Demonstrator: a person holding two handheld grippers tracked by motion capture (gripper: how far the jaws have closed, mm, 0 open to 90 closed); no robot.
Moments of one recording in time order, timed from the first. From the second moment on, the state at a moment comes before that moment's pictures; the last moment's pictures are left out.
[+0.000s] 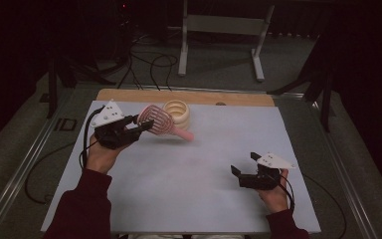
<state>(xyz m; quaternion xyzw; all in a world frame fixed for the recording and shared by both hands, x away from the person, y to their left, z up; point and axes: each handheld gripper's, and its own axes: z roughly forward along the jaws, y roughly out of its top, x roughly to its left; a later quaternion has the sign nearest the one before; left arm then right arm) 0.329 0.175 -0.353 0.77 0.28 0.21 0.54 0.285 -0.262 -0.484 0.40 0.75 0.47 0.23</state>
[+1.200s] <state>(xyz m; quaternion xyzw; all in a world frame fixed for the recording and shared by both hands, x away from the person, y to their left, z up) 0.335 0.177 -0.345 0.76 0.29 0.23 0.53 0.285 -0.263 -0.484 0.40 0.75 0.47 0.23</state>
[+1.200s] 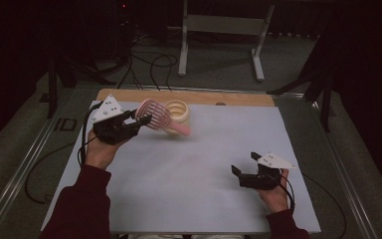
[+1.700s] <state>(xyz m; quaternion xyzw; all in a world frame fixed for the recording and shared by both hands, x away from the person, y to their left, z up) 0.339 0.179 -0.340 0.76 0.29 0.24 0.53 0.285 -0.263 -0.485 0.40 0.75 0.47 0.23</state>
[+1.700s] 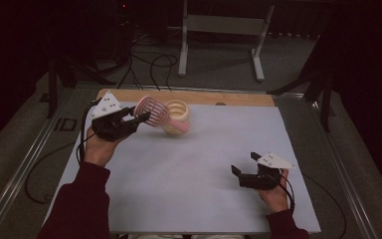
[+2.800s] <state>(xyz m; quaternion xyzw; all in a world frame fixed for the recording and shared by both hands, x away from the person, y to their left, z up) 0.351 0.177 -0.328 0.76 0.28 0.25 0.52 0.285 -0.263 -0.485 0.41 0.74 0.48 0.23</state>
